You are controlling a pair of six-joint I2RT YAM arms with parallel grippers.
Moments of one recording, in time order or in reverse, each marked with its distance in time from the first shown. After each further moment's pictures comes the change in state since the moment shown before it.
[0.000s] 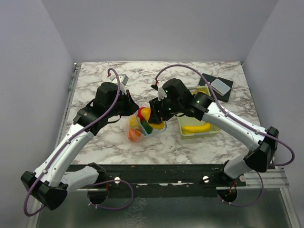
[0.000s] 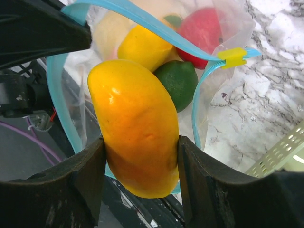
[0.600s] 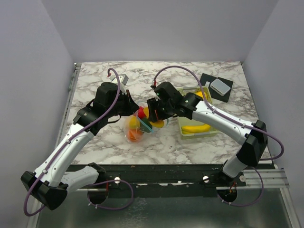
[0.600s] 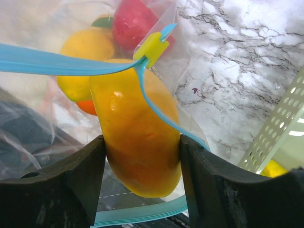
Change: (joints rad) left arm 0.000 0.001 0.001 0.000 0.000 0.000; right arm 0.016 0.114 -0.003 -0.001 0.223 0.133
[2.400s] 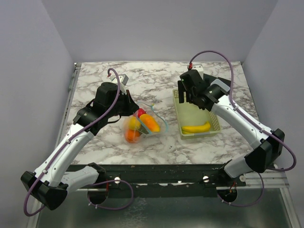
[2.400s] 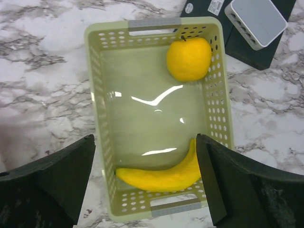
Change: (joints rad) left arm 0.000 0.000 0.000 -0.002 0.000 0.000; right arm -0.238 -0.142 -0.016 -0.109 0.515 -0.036
